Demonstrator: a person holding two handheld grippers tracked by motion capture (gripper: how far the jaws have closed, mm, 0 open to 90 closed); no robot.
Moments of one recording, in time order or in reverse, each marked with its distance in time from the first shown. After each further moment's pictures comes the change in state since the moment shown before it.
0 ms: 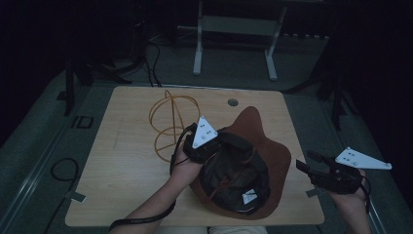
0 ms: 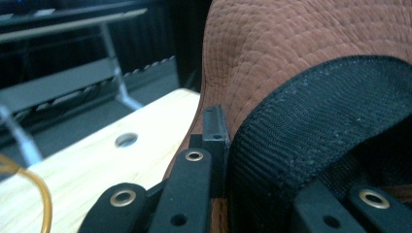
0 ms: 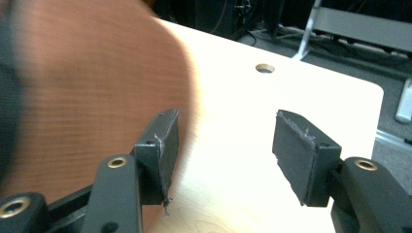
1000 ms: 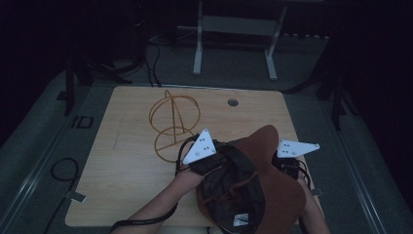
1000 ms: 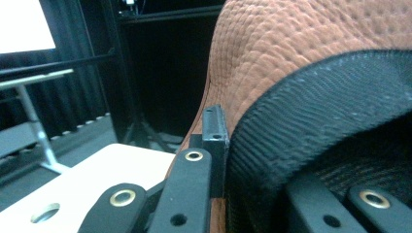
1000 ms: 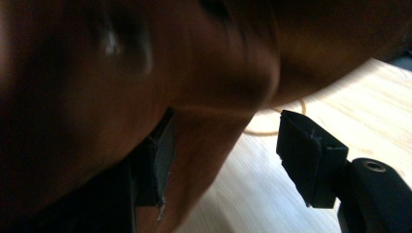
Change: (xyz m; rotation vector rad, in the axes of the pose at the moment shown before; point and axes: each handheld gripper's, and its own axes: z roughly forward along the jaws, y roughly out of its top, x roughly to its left) left arm -0.024 -0.011 0.002 -0.211 -0.231 0.068; right arm 0.072 0.027 0.100 -0.044 0.521 -0.080
